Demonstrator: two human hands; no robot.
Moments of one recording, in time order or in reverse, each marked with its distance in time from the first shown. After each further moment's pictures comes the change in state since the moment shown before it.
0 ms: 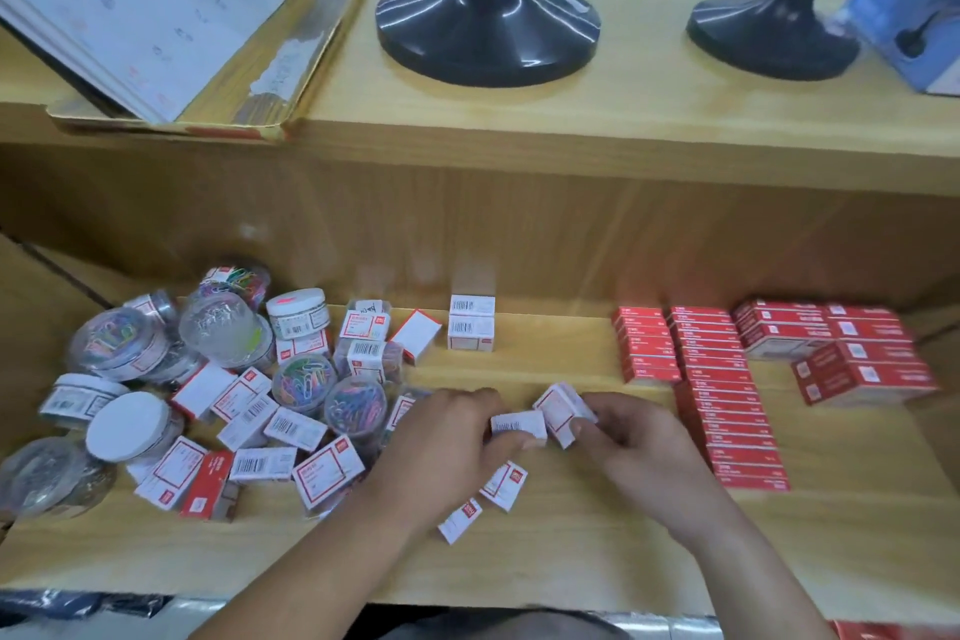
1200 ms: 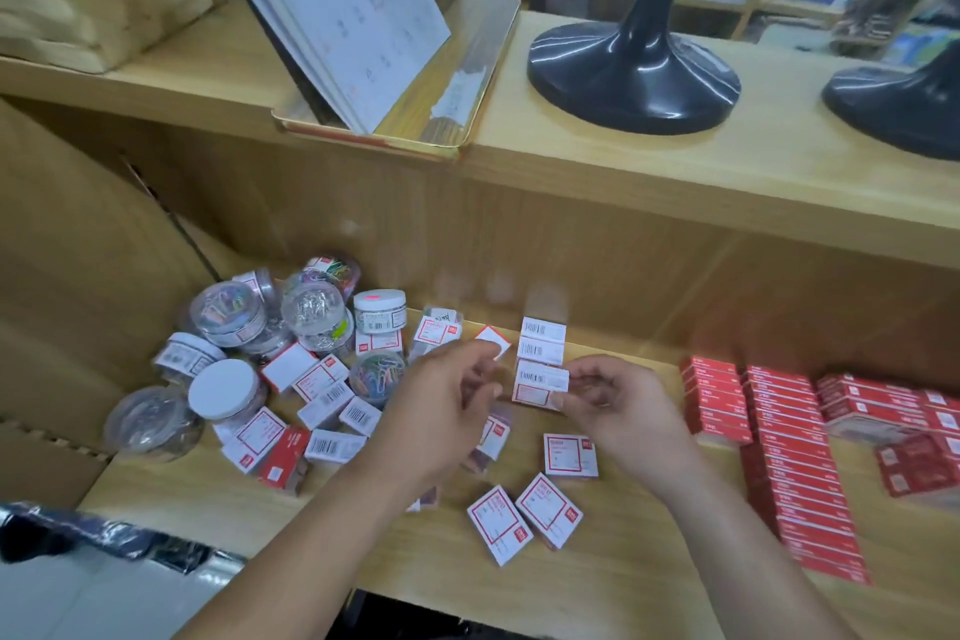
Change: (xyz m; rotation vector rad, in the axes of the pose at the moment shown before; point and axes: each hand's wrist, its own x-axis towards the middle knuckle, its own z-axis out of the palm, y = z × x) left_hand -0.011 -0.046 -0.040 -0.501 0.383 -0.102; right_hand 0.053 -0.065 0.043 -0.006 -0.047 -0.198
